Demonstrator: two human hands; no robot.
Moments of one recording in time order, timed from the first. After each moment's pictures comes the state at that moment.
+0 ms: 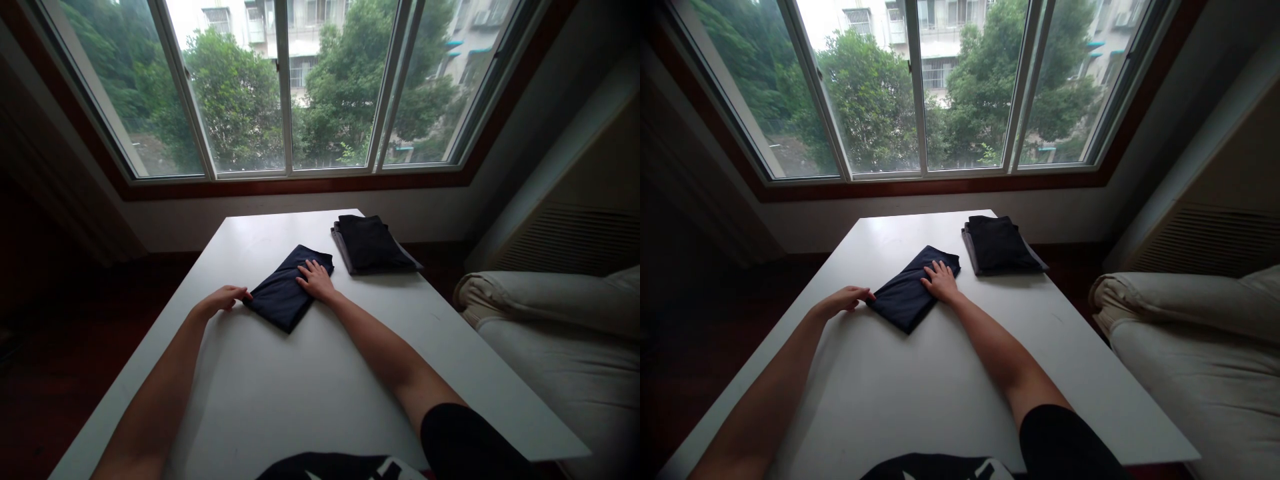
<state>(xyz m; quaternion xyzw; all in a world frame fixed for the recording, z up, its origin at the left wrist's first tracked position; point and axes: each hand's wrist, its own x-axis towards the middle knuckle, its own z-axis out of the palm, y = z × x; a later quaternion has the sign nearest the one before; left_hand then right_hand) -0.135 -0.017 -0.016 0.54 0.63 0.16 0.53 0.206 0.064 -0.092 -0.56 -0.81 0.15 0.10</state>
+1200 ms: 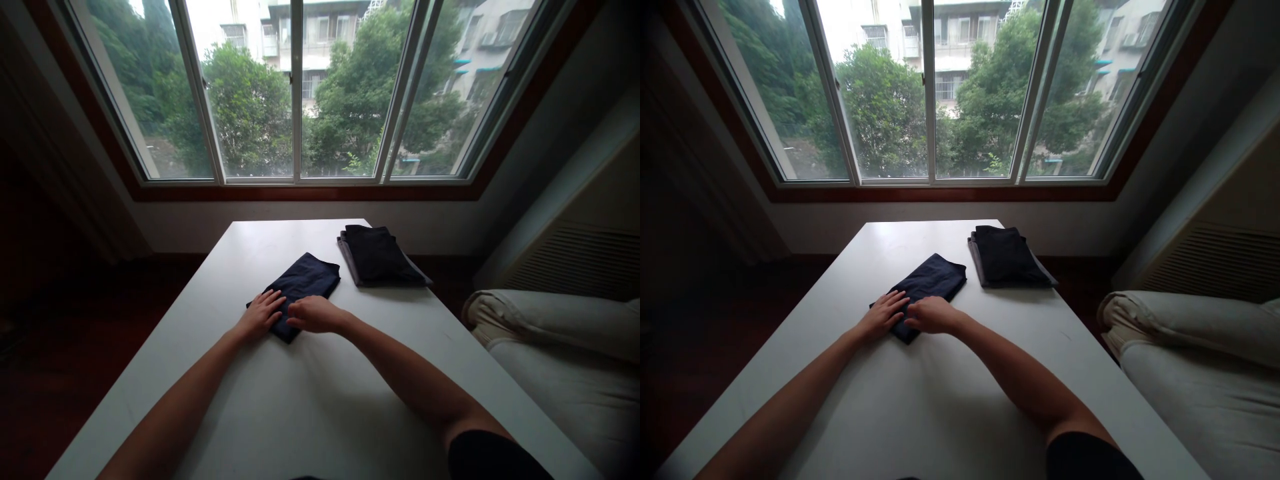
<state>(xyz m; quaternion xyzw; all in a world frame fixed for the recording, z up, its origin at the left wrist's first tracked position) -0.069 -0.032 -0.070 0.84 0.51 0.12 0.17 0.187 -0.015 0.015 -0.29 -0.94 0.18 0.05</state>
